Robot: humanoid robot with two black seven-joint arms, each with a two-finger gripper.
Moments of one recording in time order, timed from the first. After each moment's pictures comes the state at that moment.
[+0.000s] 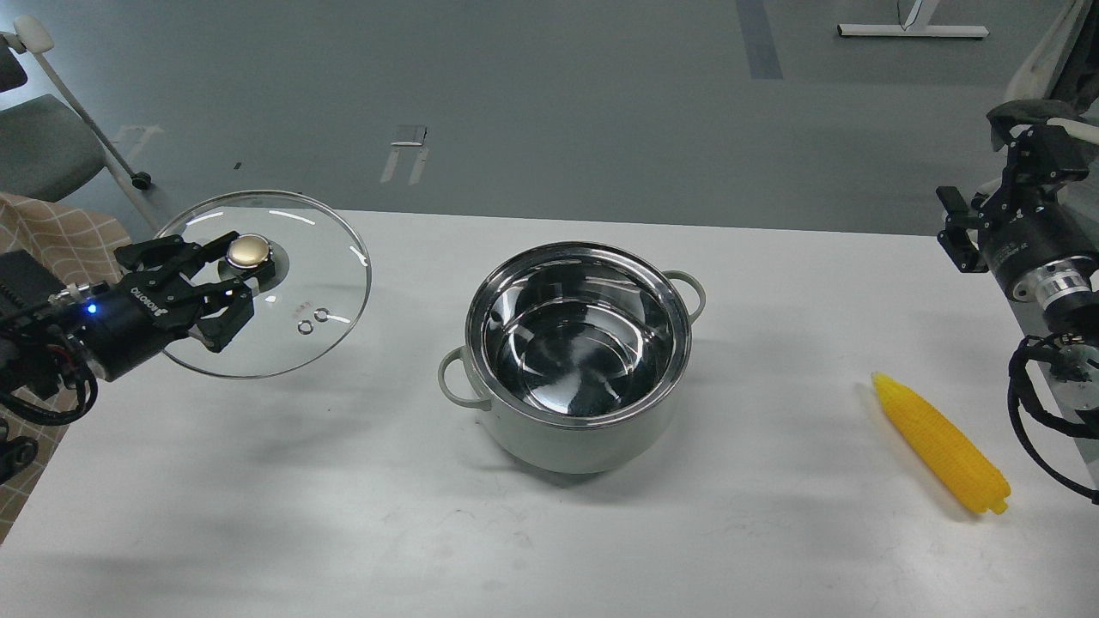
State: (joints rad) left arm -0.33 0.94 -0.66 -1.08 1.87 0.49 -0.49; right arm 0.72 -0.61 0.51 0.81 -0.14 0.14 0.49
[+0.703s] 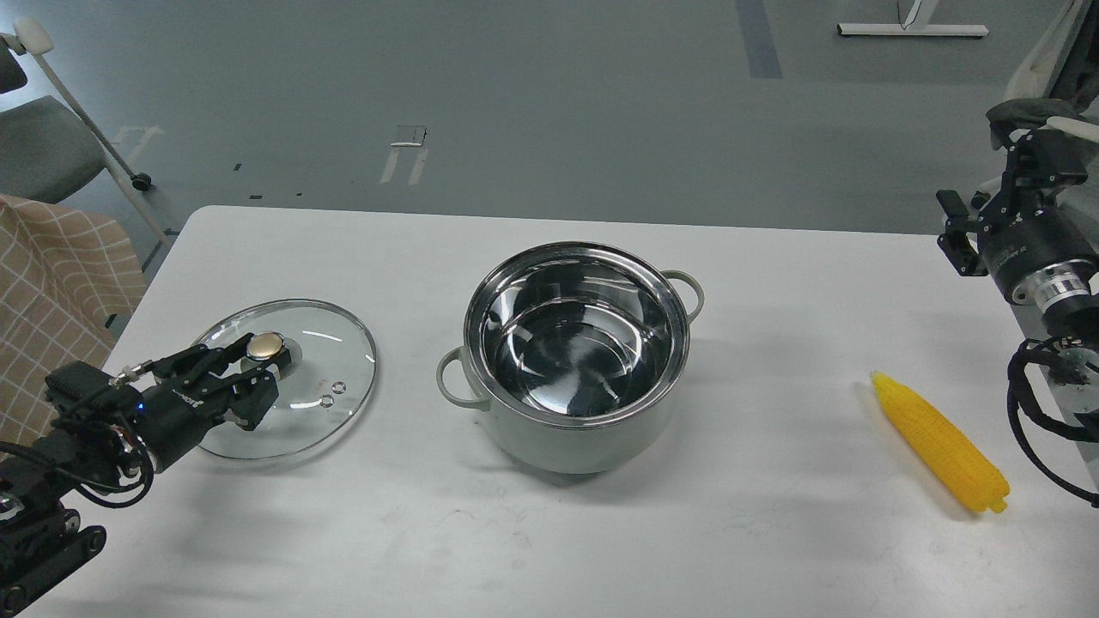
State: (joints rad) left arm -0.23 0.71 -0.65 -0.88 1.84 0.49 -0.49; right arm 0.72 -0.61 0.51 0.81 -0.14 0.14 0.49
